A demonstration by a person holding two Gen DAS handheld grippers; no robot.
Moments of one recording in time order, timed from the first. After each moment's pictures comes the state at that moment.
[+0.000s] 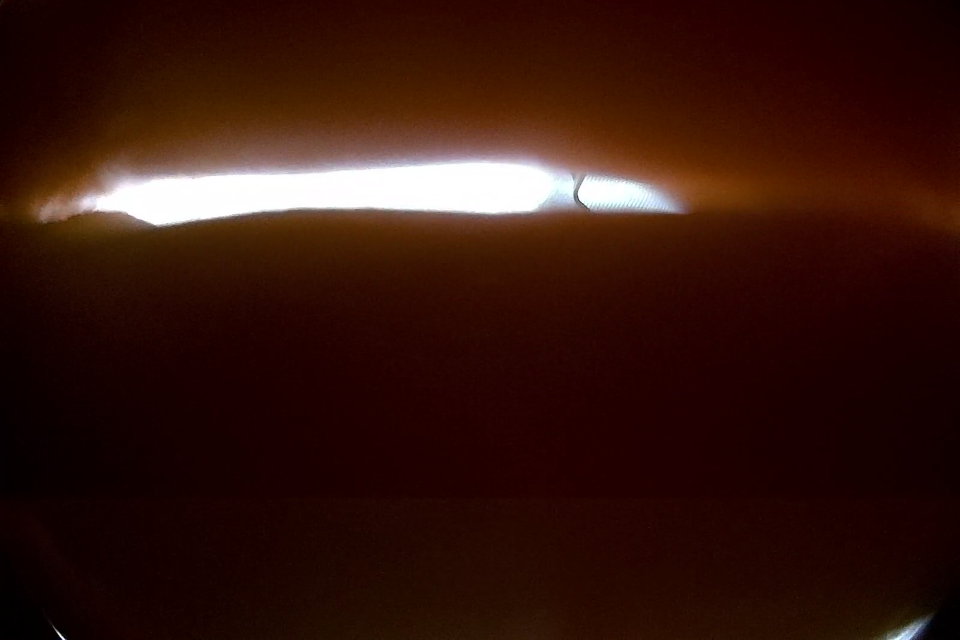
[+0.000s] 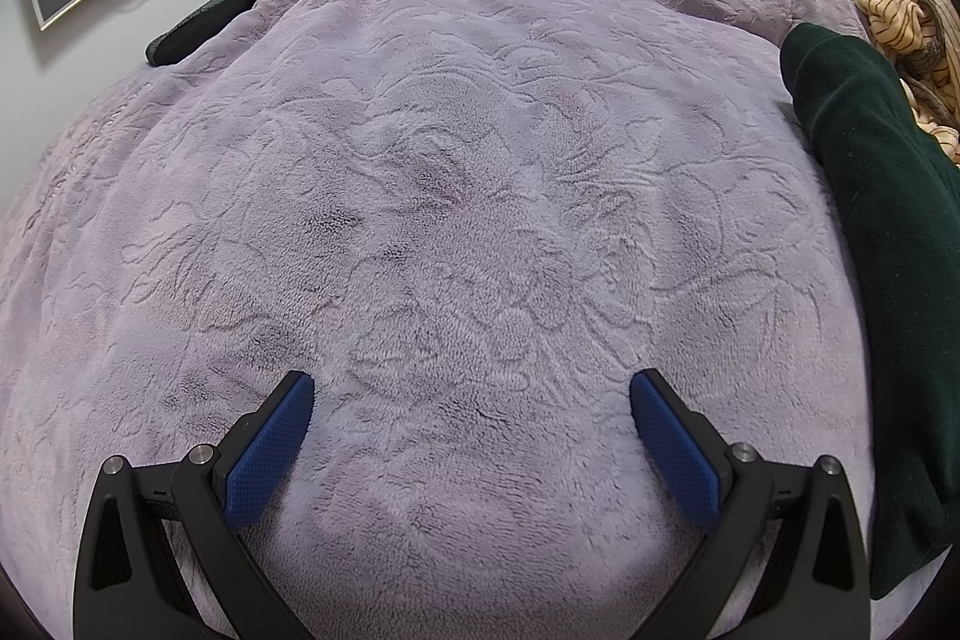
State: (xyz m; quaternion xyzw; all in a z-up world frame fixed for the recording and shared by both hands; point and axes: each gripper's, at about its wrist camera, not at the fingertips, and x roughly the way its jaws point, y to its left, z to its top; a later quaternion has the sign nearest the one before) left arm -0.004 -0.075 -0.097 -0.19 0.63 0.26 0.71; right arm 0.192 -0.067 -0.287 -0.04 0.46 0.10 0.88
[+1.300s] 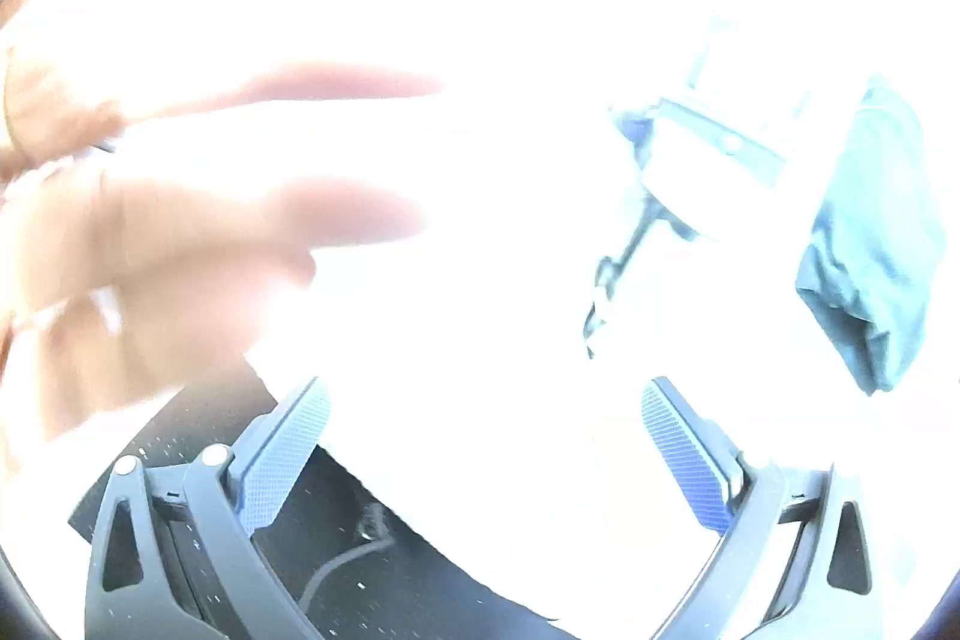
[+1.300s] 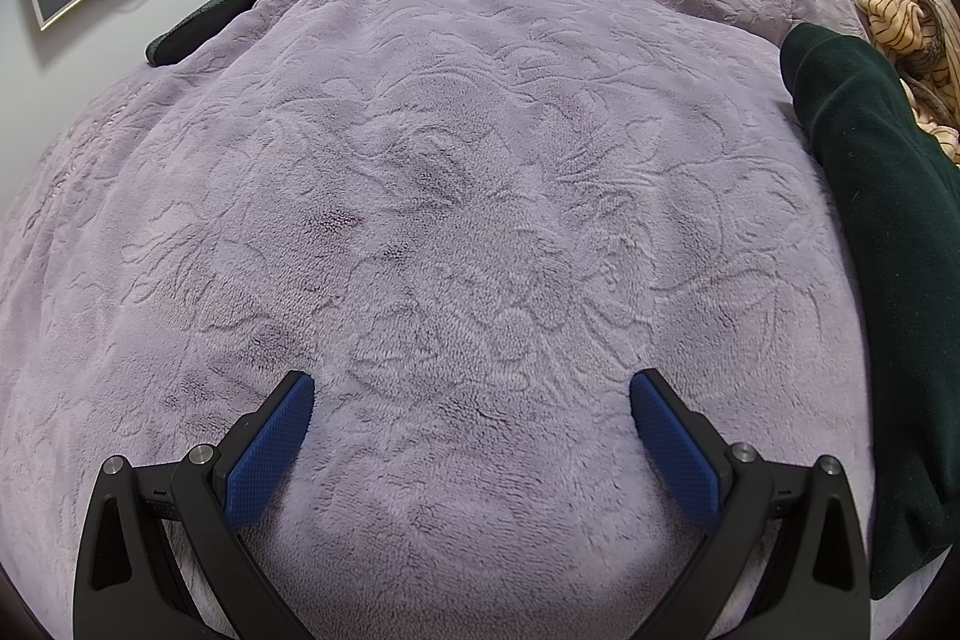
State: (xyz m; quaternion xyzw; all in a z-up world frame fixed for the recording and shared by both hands) left arm 0.022 -0.075 -0.129 -0.17 0.66 0.29 0.67; right arm 0.192 -0.067 -0.287 -0.04 0.46 0.10 0.88
